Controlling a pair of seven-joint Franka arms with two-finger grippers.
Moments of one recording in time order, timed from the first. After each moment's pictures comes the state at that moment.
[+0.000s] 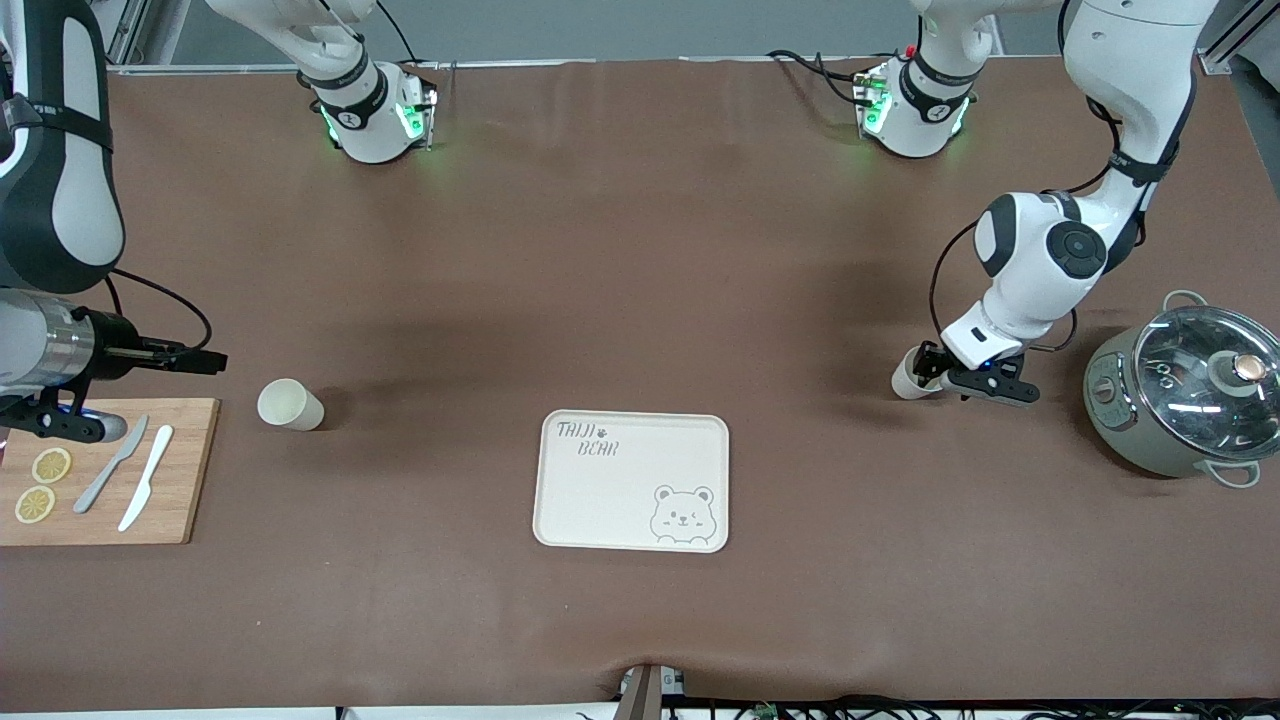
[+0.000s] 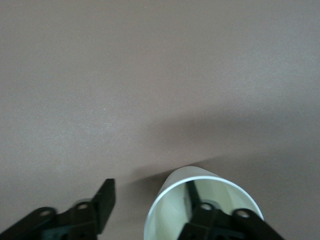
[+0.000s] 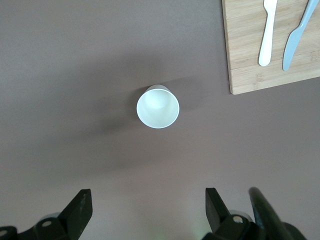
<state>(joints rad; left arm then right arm) 0.08 0.30 -0.15 -2.36 0.01 2.85 0.19 -0.06 0.32 -0.02 -1.51 0.02 1.56 0.13</state>
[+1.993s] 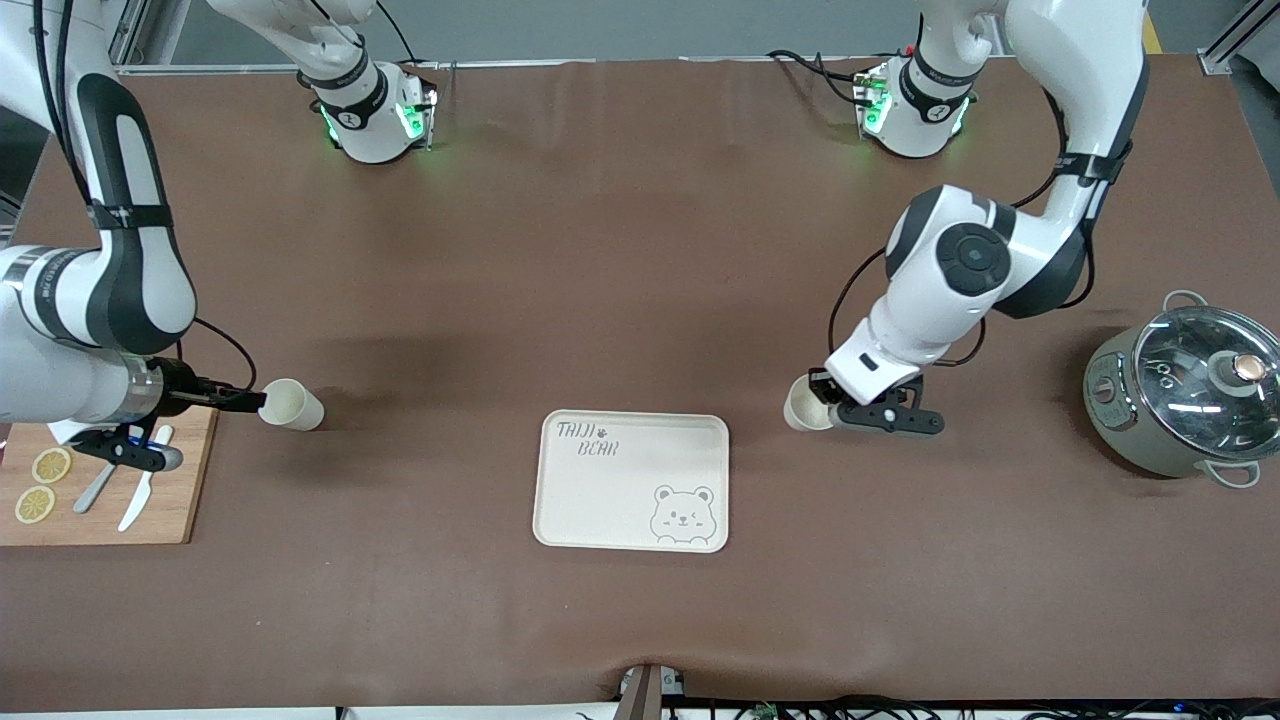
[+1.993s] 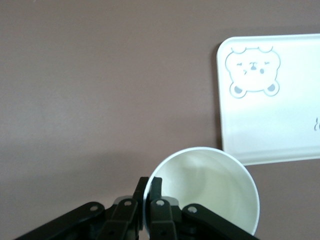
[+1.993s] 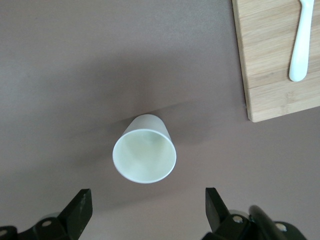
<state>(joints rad) -0.16 0.39 -0.28 -1.81 0.09 2.34 -0.36 -0.09 0.42 -0.03 -1.72 0.04 1.90 0.13</state>
